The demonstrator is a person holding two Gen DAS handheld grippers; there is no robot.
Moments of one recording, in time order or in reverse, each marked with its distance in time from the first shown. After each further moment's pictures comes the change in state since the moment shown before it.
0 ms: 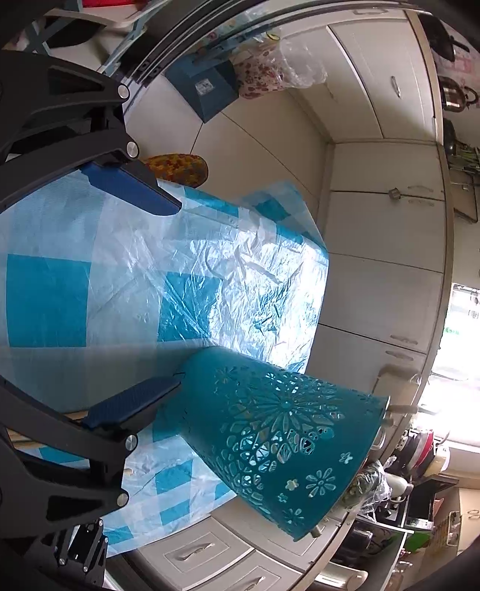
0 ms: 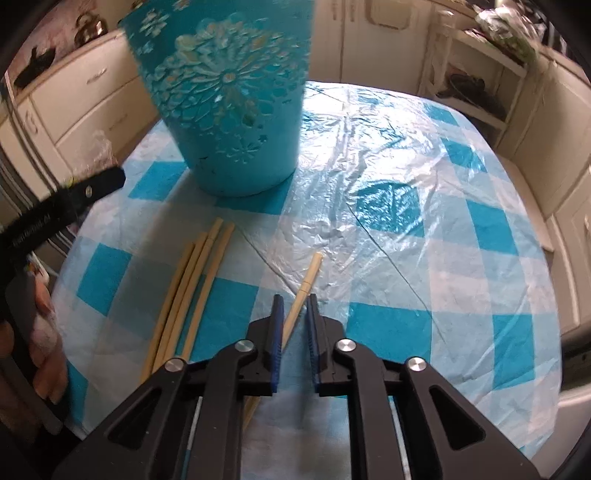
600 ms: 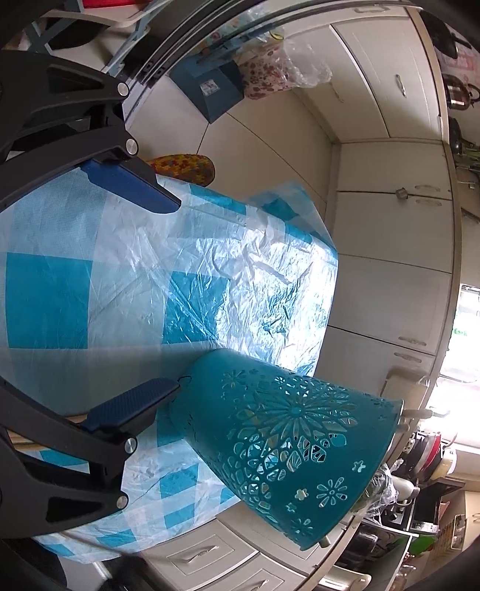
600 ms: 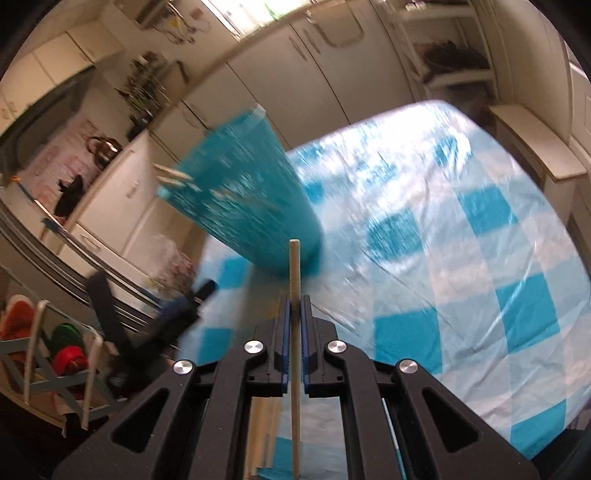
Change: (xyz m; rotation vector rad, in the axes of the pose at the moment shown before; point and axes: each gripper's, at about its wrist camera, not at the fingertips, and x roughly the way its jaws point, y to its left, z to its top) left arm 0.008 0.000 0.001 -0.007 0.034 0.007; right arm -0.078 -0.044 0.004 0.324 -0.184 0.355
